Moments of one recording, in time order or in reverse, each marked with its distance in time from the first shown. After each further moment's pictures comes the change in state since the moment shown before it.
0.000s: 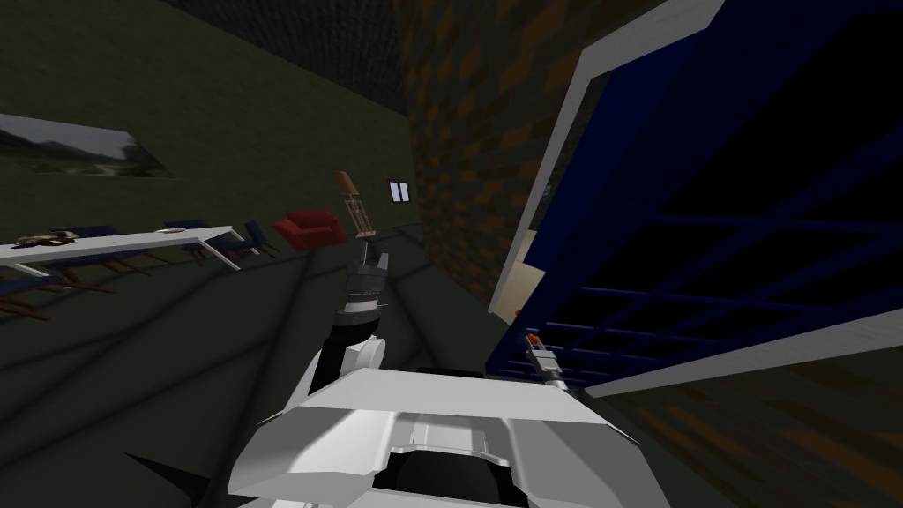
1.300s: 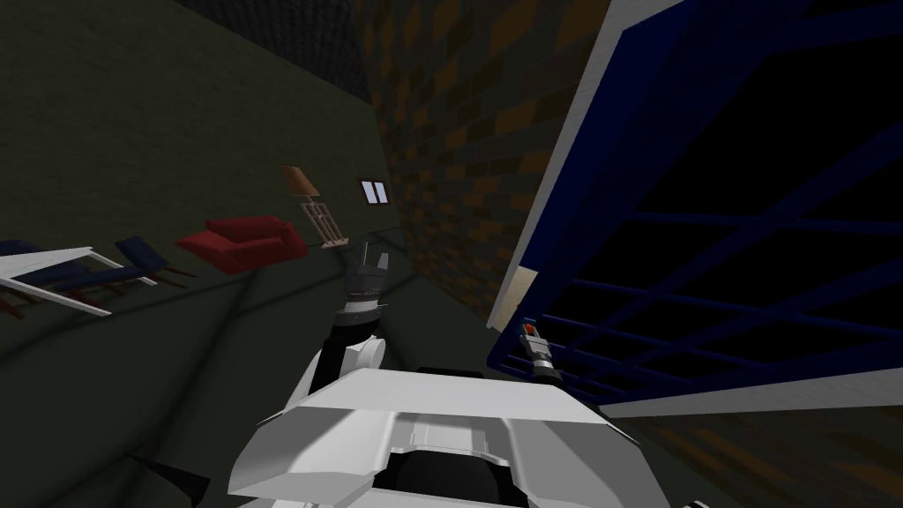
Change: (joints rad) arm -0.084 0.098 -0.121 -0.007 -0.068 0.143 0.129
